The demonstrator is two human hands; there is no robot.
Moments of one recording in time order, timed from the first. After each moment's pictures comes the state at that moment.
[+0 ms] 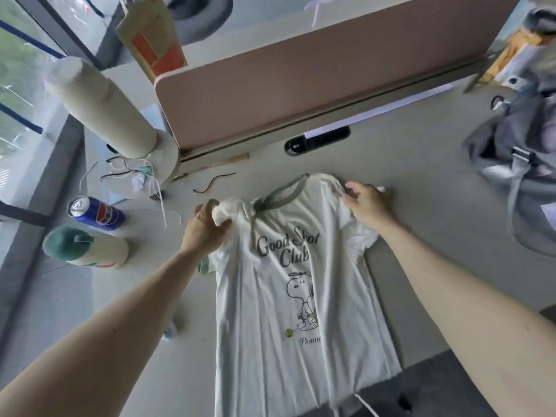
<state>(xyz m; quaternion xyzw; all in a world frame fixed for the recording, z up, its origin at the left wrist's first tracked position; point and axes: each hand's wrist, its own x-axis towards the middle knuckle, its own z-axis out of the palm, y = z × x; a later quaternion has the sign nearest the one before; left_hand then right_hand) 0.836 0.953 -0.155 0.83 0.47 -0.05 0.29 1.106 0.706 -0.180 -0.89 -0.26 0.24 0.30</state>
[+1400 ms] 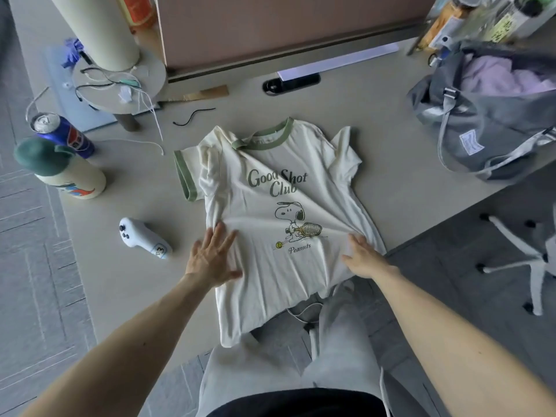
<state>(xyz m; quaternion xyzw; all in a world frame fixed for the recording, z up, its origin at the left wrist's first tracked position) 0.651 0.821 -0.236 0.93 0.21 -0.25 0.16 0.878 0.516 -0.215 -0.90 -0.20 0.40 -0.04</state>
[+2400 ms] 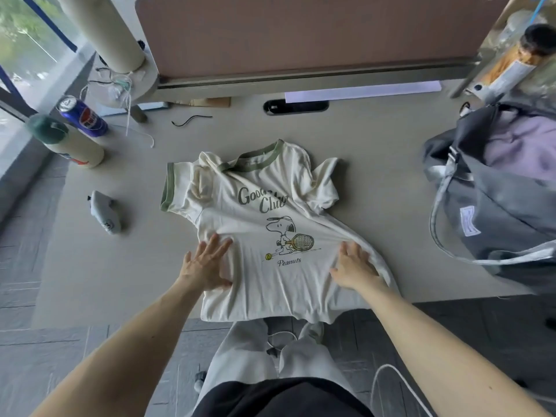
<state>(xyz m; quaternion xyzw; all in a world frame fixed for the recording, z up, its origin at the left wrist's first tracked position) 0.786 0.671 -0.218 0.83 0.42 -0.32 0.19 1.083 0.466 -0.219 -0.83 -0.36 0.41 -0.12</state>
